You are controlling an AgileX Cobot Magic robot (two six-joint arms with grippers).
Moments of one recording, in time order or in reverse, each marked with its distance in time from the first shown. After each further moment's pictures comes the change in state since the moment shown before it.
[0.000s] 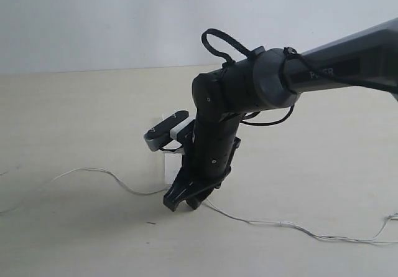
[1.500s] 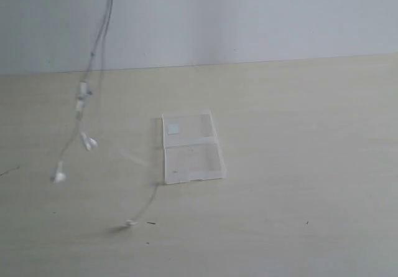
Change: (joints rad) left arm 0.000 0.000 0.000 0.000 0.000 0.000; right arm -0.006 -0.659 -0.664 0.082 0.125 -0.130
